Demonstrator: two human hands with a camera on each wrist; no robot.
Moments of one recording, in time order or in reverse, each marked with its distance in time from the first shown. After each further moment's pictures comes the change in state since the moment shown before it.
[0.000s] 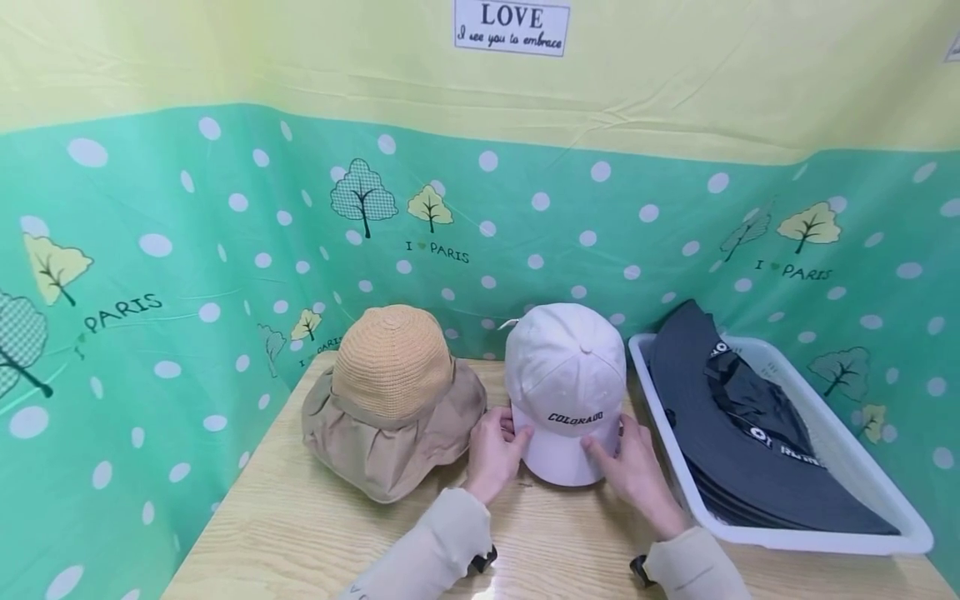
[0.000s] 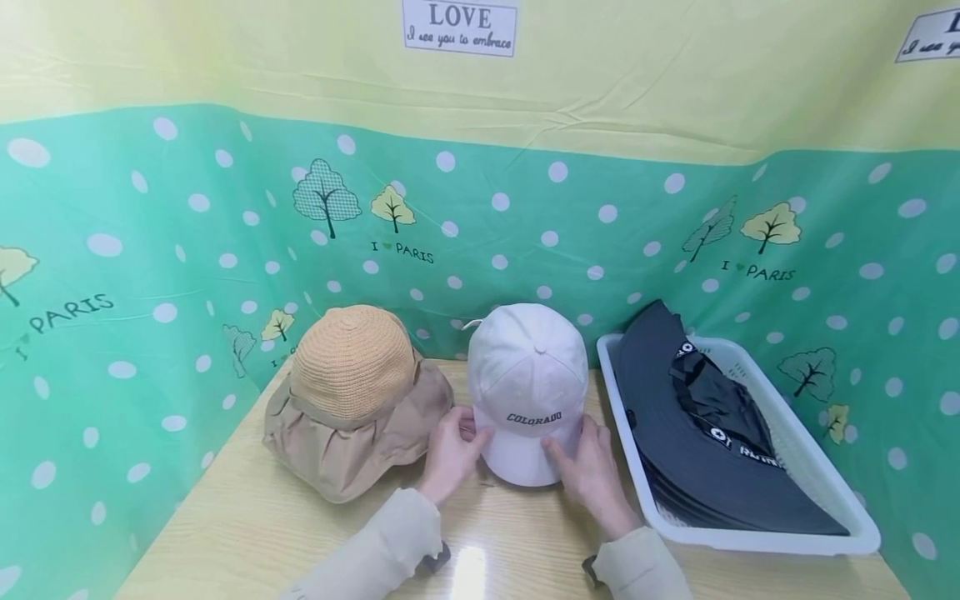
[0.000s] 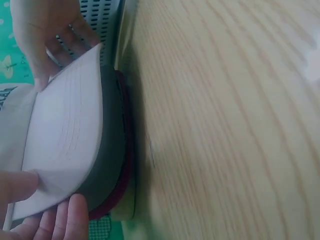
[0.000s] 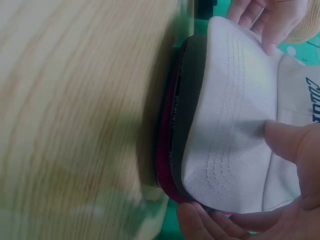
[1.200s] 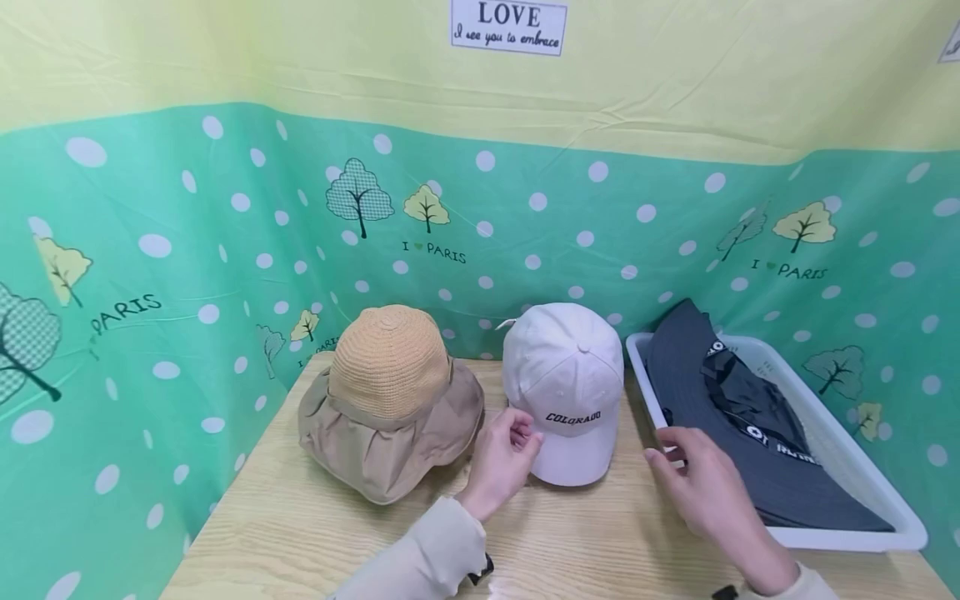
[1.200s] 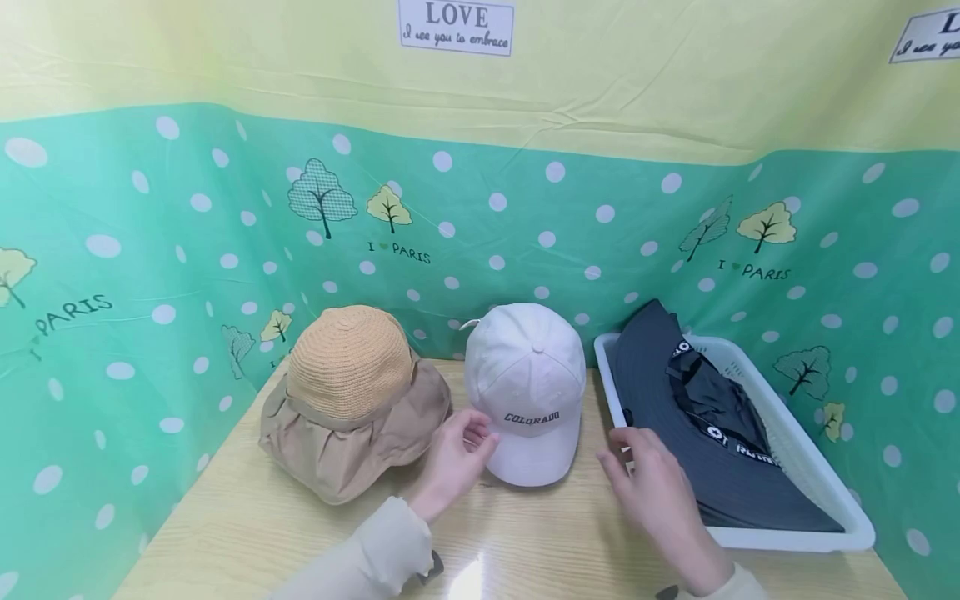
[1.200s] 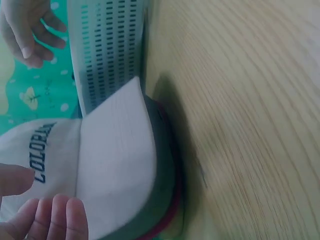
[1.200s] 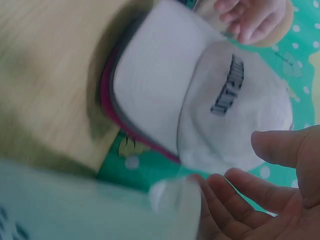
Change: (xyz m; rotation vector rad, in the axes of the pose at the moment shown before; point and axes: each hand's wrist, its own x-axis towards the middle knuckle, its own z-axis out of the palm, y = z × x) left_hand -0.014 0.034 -0.015 -0.107 -0.113 0.138; right_hand -0.047 -0.009 -0.083 -0.218 0.169 -0.277
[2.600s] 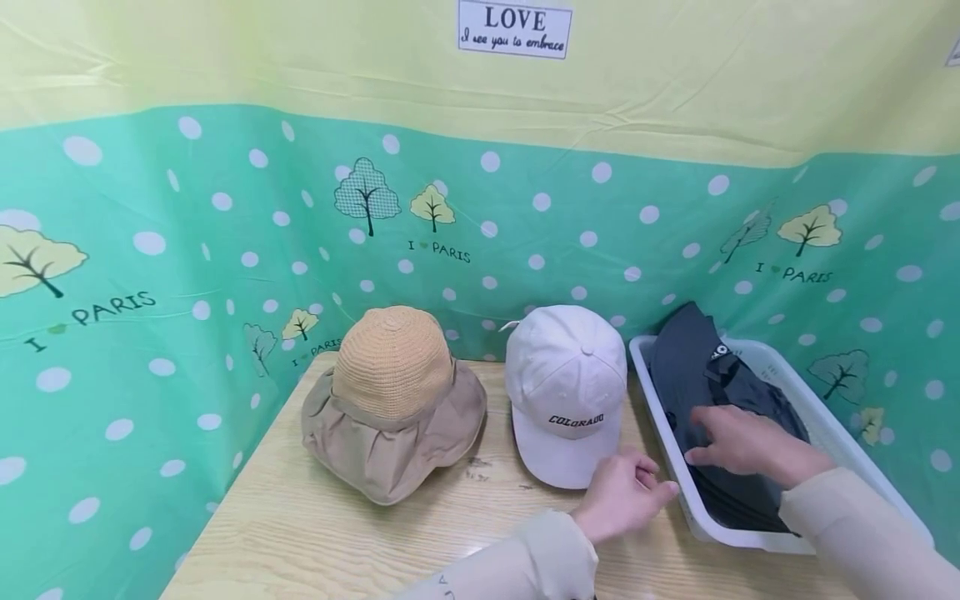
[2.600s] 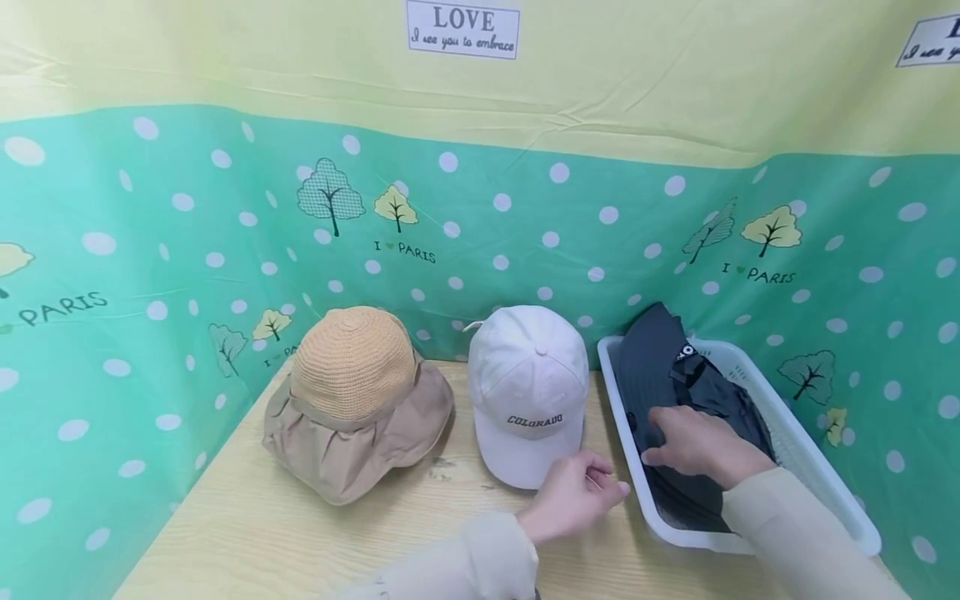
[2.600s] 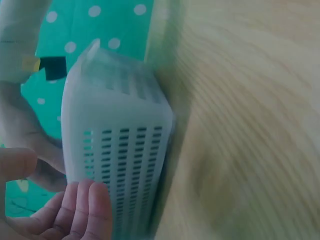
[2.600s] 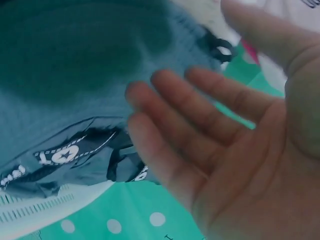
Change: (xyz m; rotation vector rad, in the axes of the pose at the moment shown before) left_hand -0.017 0.073 0.110 -0.134 -0.408 -0.236; right_hand 0.071 0.056 -0.044 -0.404 -0.612 -0.001
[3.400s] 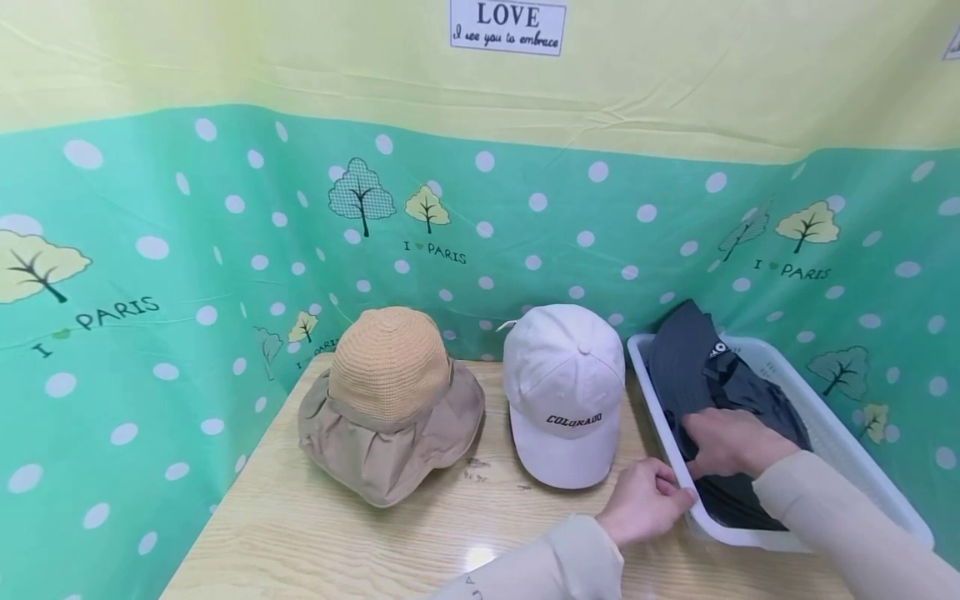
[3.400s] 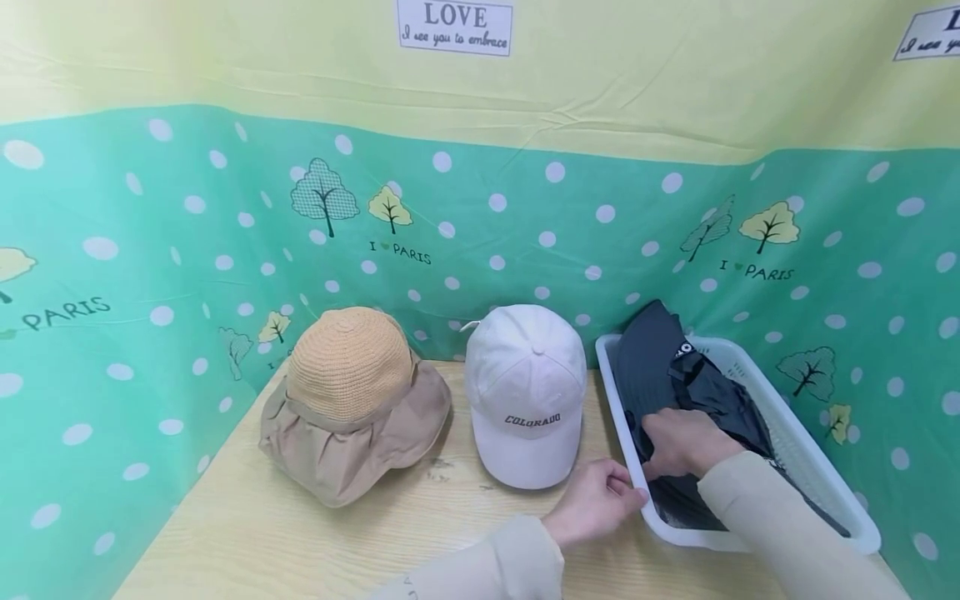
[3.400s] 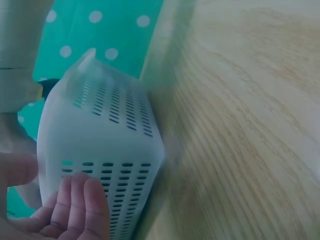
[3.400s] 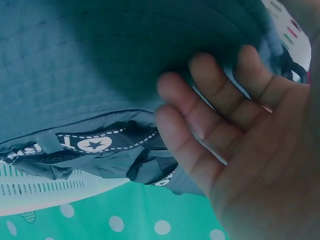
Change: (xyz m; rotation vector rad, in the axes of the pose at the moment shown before) left_hand 0.009 0.001 0.029 -0.102 -0.029 -0.090; right_hand 0.025 0.008 0.022 -0.219 -0.049 -0.045
